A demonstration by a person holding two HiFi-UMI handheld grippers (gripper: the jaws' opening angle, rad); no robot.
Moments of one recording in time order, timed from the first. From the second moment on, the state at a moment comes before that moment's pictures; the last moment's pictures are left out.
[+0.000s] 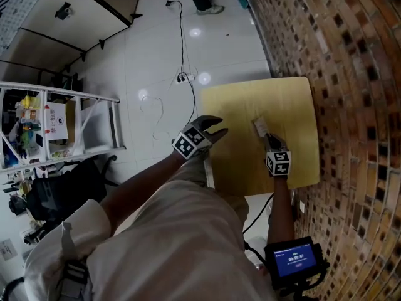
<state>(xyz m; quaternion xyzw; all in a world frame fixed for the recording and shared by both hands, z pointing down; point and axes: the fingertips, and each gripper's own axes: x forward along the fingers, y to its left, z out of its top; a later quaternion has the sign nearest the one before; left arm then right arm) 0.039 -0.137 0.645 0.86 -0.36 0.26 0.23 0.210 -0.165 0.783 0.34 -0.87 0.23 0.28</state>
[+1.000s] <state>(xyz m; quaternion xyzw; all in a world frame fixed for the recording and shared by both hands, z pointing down) 0.027 -0.179 0.605 0.92 -0.27 0.20 0.18 0.245 -0.135 0.623 0.54 -0.81 0.19 0.14</state>
